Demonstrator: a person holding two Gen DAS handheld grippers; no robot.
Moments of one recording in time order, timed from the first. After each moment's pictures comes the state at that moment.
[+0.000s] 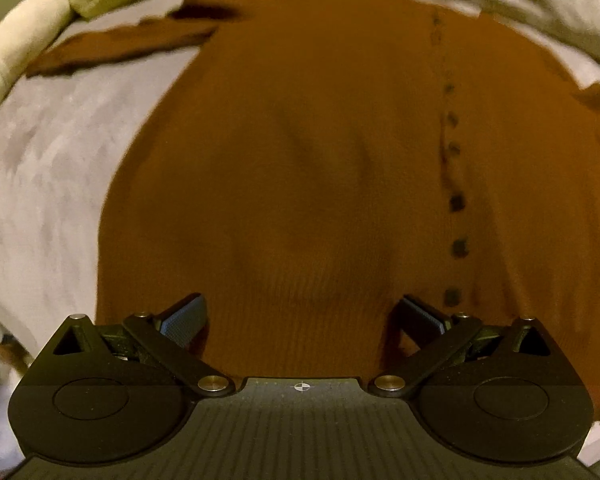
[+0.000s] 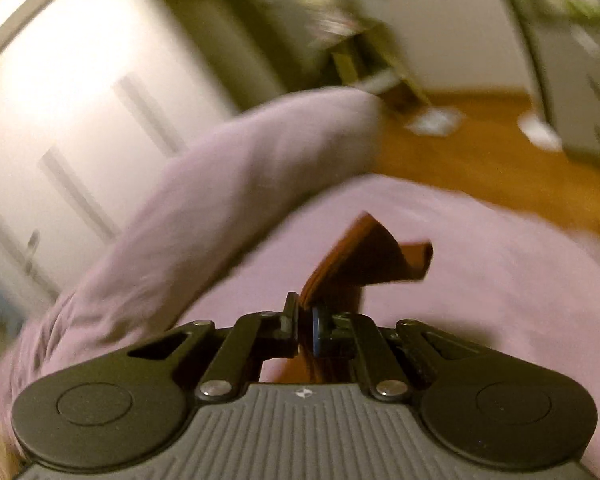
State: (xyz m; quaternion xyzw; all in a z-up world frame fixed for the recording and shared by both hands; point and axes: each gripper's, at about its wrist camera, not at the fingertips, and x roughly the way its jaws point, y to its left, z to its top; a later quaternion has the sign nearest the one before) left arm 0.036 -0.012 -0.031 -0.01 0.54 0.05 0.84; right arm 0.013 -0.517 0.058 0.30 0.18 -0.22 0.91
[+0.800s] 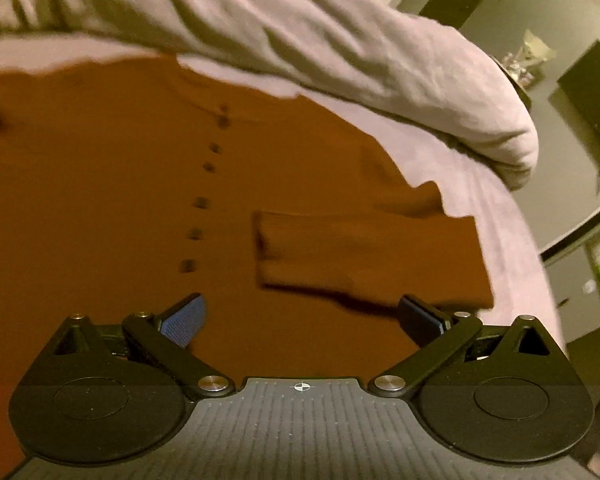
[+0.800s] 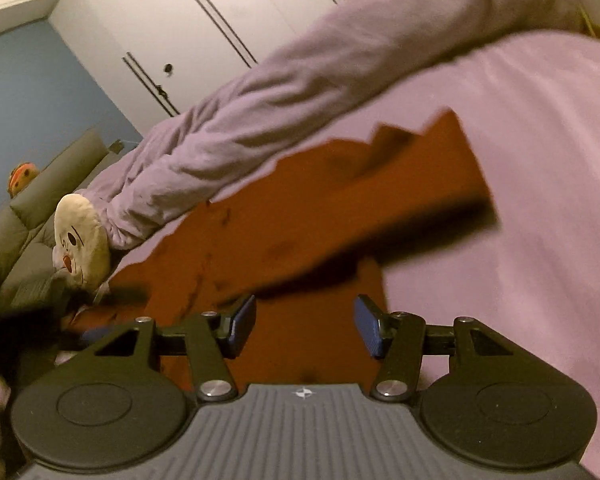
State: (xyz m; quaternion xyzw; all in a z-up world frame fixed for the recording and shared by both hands) left arm 0.176 -0.097 -0.009 -0.16 0.50 -0.18 0.83; right arm -0.003 -0.316 -0.026 0.29 0.33 0.02 0.90
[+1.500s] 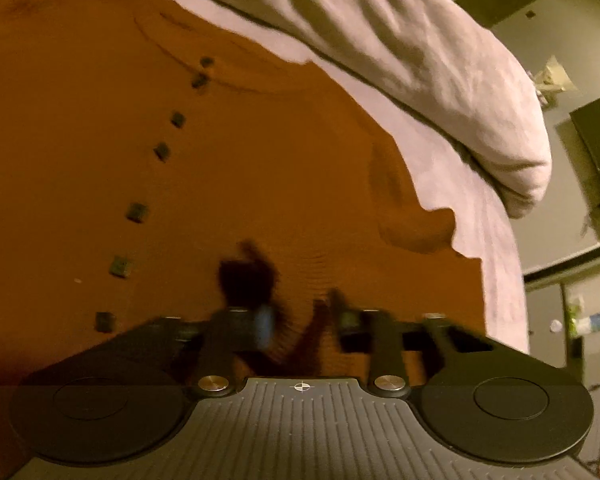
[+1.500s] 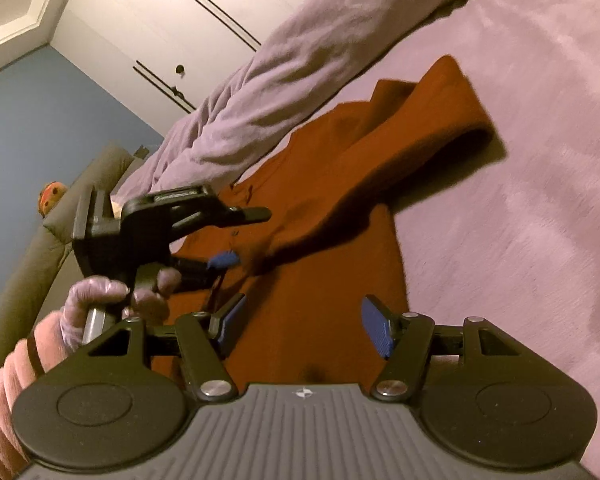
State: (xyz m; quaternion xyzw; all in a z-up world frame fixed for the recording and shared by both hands) left arm 0.248 -0.119 -0.063 -0.24 0.55 -0.19 0.78; right arm -0.013 -0.319 -0.044 0.35 0.34 0.07 0.87
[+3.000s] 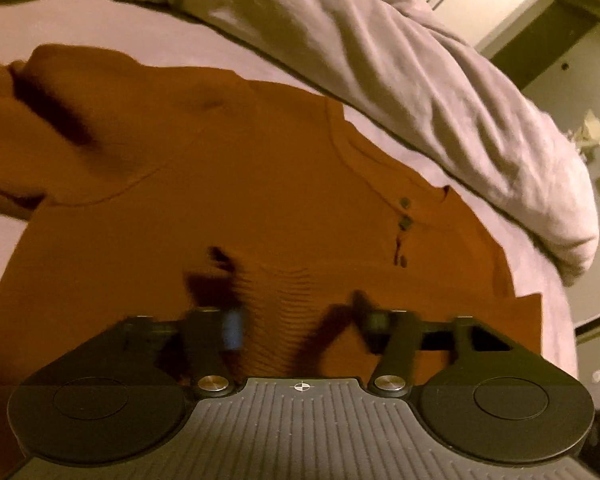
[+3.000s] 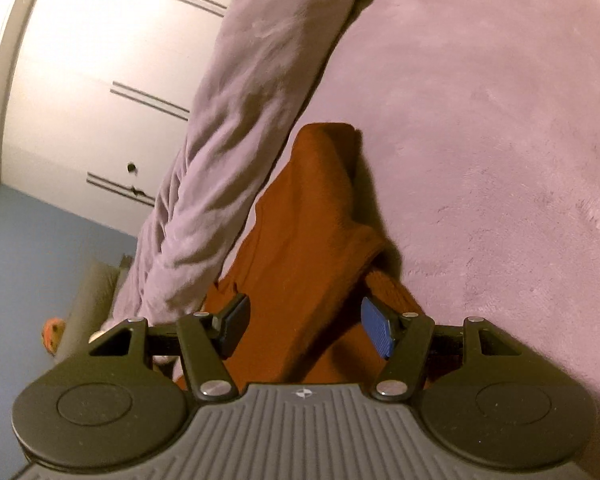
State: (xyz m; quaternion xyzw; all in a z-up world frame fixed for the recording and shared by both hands) left arm 0.263 0.028 -0.059 -0.22 0.48 -0.10 0.84; right arm 0.070 -0.333 -0.071 0.52 0.27 -0.02 0.81
